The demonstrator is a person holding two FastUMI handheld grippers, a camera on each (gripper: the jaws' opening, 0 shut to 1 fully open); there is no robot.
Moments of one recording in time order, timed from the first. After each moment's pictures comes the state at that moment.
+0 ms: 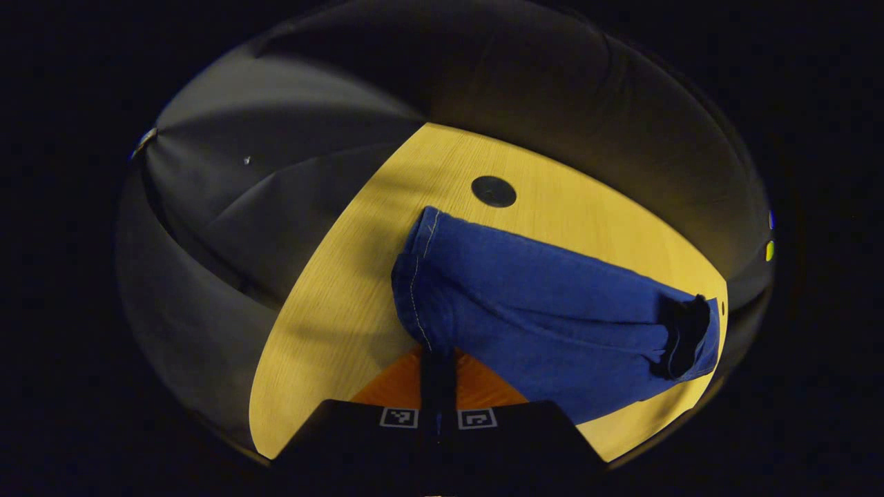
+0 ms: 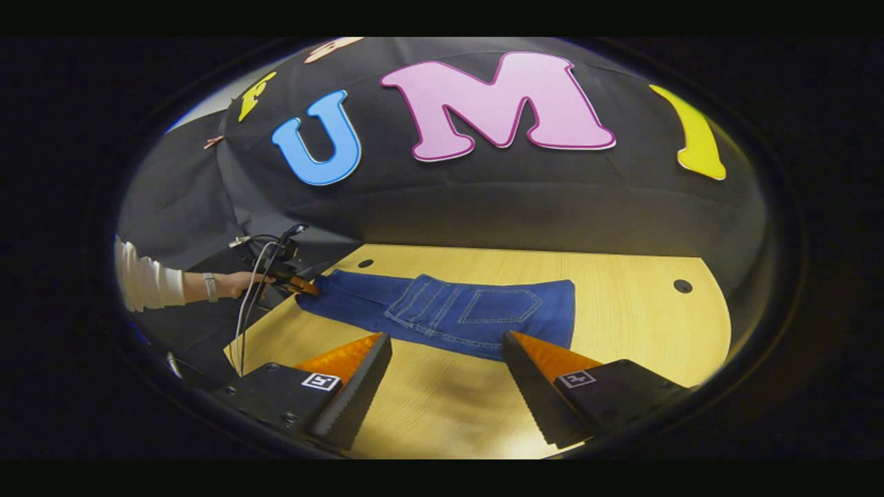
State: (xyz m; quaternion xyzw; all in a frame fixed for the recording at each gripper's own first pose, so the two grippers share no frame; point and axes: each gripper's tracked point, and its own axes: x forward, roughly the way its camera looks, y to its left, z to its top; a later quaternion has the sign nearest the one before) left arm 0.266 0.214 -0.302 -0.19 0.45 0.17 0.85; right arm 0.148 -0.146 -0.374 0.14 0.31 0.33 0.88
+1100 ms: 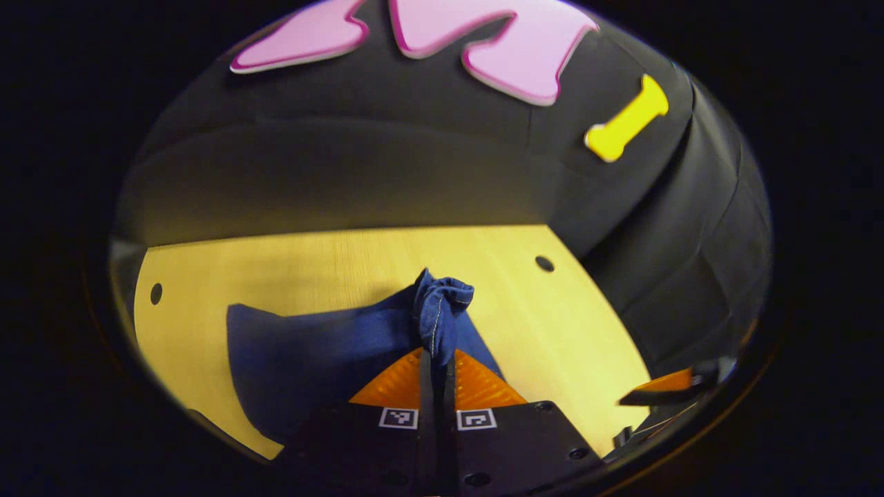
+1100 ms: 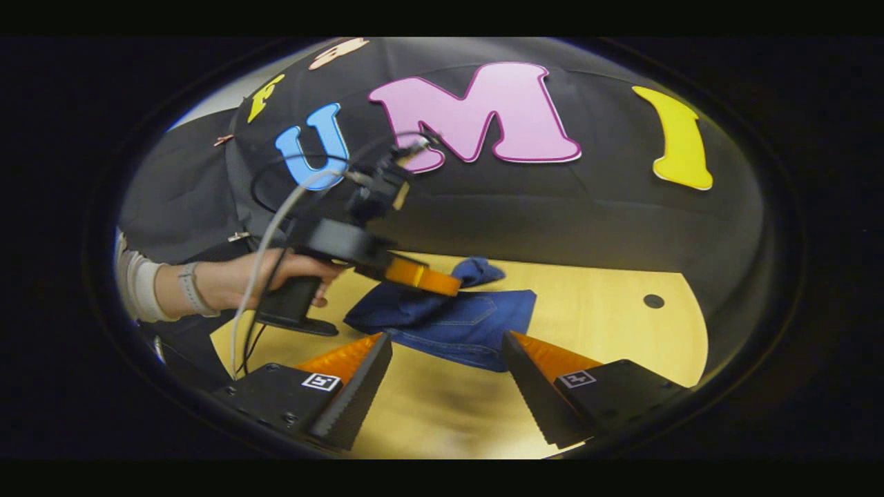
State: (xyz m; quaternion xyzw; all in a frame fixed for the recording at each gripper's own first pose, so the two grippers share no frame) left arm 0.372 -0.247 -0.212 -0.09 0.41 -0.13 0.90; right arm 0.165 -0.232 -0.398 0.11 0.27 0.35 0.89
